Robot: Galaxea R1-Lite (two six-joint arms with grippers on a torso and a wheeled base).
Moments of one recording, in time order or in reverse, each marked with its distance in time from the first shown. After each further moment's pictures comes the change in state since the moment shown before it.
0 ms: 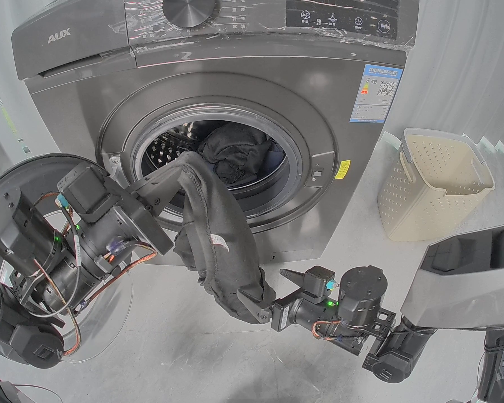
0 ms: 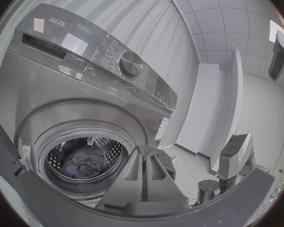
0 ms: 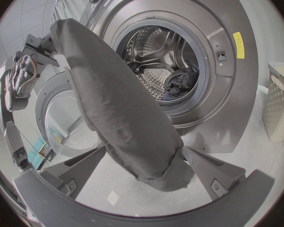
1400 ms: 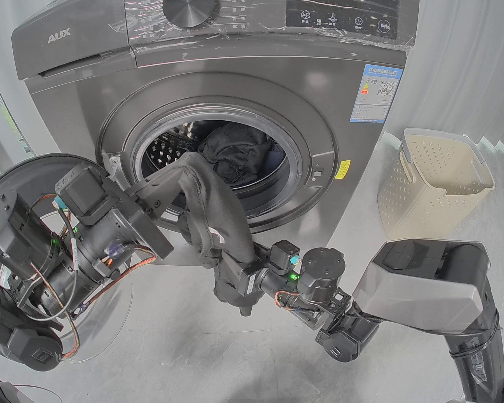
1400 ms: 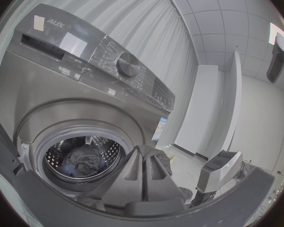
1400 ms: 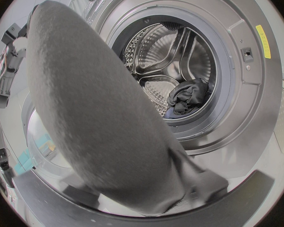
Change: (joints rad) left arm -0.018 -0.015 0.008 0.003 0.000 -0.010; right arm -0.034 0.225 -0.421 0.006 0.006 -0.049
